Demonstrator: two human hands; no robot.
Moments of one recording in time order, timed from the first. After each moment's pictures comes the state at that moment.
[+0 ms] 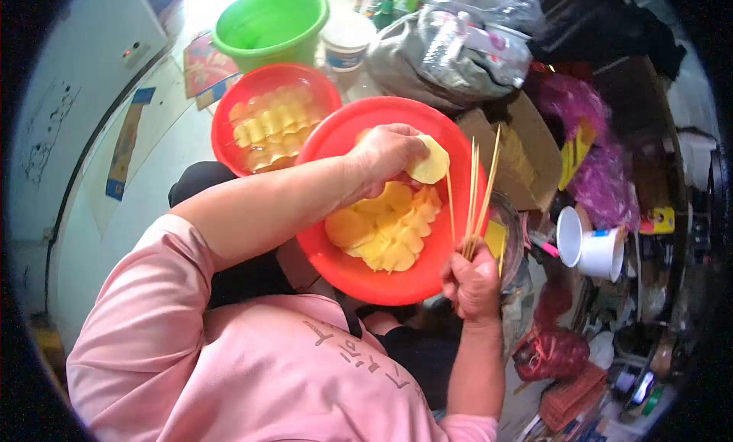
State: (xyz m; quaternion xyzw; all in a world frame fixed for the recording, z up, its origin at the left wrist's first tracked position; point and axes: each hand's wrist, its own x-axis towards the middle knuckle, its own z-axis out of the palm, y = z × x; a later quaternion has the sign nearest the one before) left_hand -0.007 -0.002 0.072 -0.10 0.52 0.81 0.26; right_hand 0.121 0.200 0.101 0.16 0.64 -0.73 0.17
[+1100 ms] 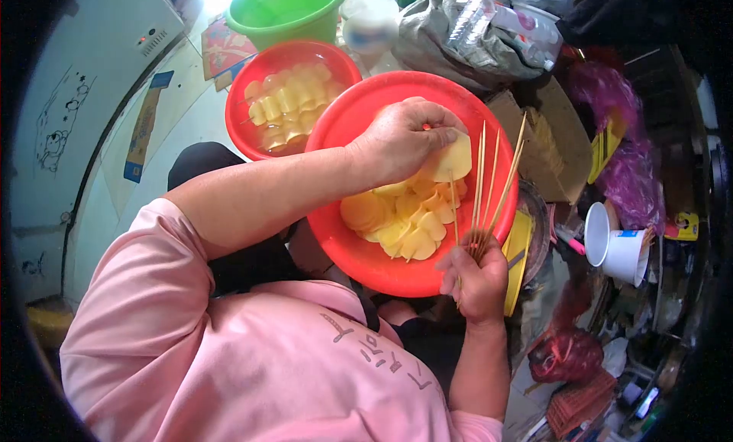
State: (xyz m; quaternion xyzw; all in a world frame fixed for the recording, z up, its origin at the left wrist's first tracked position) left_hand 0.013 -0.008 0.068 0.09 0.72 0.68 0.10; right_hand 0.131 0.188 0.088 0.14 0.67 -0.70 0.19
